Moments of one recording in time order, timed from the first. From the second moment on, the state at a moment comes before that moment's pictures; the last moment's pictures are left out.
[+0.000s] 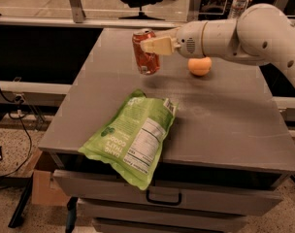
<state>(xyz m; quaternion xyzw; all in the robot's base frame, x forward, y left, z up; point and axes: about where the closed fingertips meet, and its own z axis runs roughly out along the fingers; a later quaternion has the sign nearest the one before) 0.670 -0.025 0.951 -0.36 0.71 0.31 0.52</state>
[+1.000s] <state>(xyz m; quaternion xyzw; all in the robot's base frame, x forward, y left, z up) 0.680 -0.048 0.913 -0.34 0.69 0.34 0.54</state>
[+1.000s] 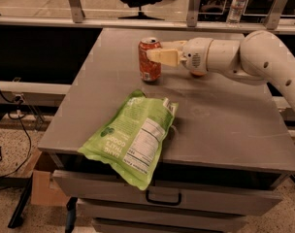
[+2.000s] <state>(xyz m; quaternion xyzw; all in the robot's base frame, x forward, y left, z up) 0.667 -0.101 0.913 -0.31 0.73 0.29 0.54</state>
